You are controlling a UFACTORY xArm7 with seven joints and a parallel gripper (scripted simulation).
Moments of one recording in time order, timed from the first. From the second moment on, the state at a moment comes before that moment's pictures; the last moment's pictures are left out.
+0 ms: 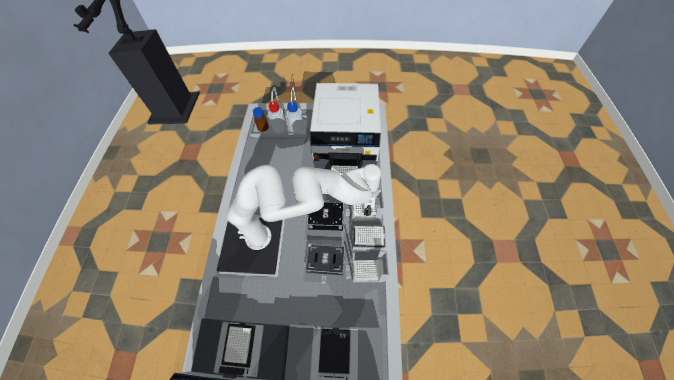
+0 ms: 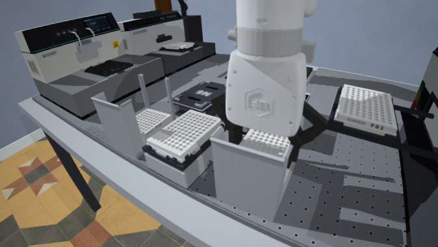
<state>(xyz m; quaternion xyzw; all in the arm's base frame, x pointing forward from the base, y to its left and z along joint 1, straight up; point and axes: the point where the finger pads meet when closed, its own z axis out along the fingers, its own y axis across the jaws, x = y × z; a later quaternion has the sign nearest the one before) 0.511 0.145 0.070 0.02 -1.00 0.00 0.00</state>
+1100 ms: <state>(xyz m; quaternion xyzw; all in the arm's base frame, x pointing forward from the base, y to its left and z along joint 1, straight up) 0.511 0.145 0.090 0.02 -1.00 0.00 0.00</state>
